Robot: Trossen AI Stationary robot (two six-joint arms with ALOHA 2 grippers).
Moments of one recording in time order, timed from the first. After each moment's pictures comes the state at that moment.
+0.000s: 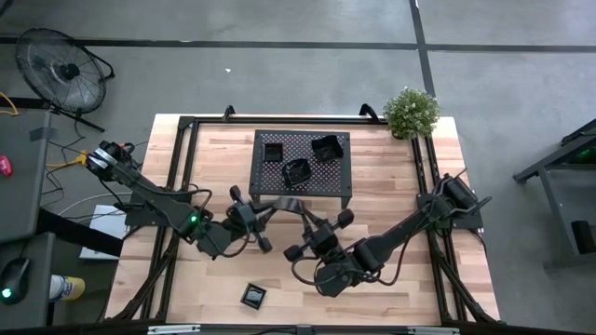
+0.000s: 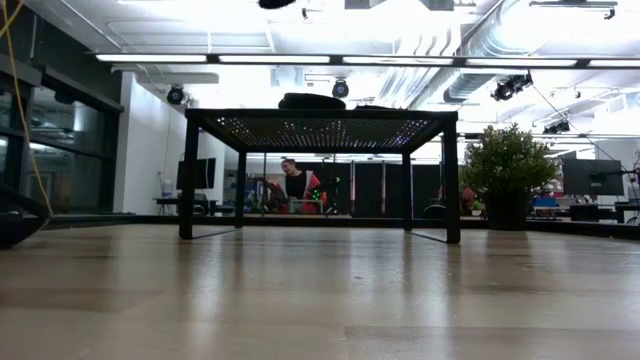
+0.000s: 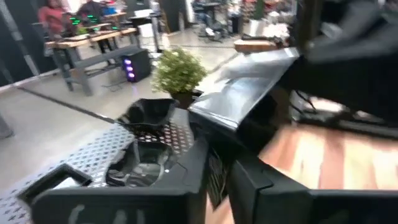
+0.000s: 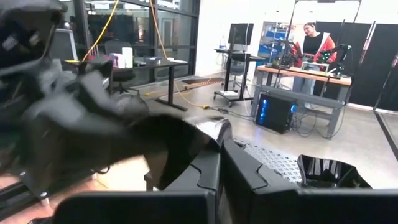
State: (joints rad) left arm -0.59 1.37 0.98 0.17 -1.13 -0.16; right arm 0.55 1.95 1.59 0.02 1.52 0.33
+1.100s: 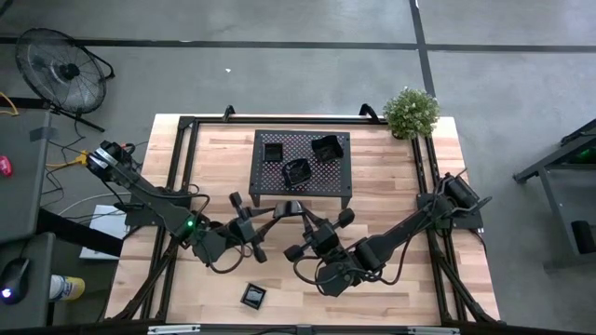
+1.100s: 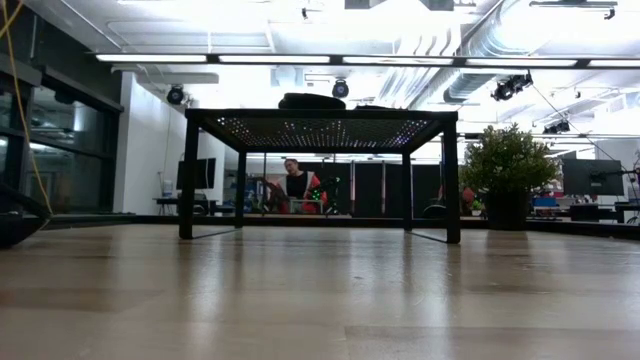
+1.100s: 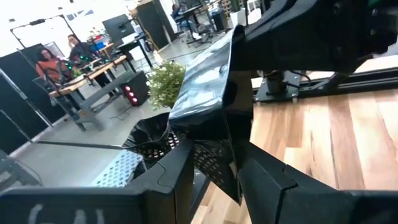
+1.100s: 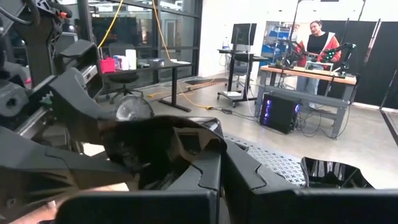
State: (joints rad) left arm -0.64 1.37 0.98 0.18 -1.13 0.13; right arm 0.56 1.94 1.59 0.02 1.51 0.33
